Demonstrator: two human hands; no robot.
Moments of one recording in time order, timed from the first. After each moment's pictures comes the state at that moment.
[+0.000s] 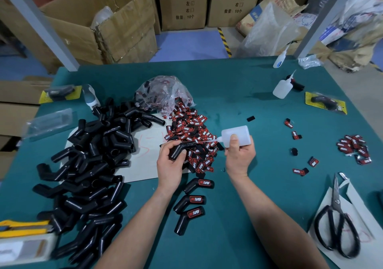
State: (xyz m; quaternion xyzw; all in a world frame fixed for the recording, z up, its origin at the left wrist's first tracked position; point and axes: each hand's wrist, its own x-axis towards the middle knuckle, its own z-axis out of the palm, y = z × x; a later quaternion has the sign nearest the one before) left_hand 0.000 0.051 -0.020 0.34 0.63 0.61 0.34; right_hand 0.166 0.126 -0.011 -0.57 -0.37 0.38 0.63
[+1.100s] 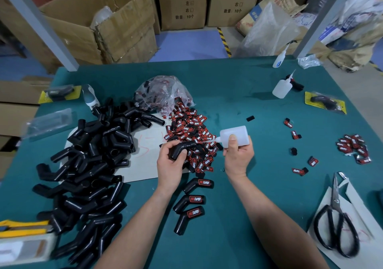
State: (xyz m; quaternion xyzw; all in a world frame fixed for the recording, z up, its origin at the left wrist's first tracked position) left_hand 0.000 0.050 -0.021 0.31 0.63 0.60 0.37; right_hand 0.162 0.121 -0.001 -0.54 -0.36 0.41 0.64
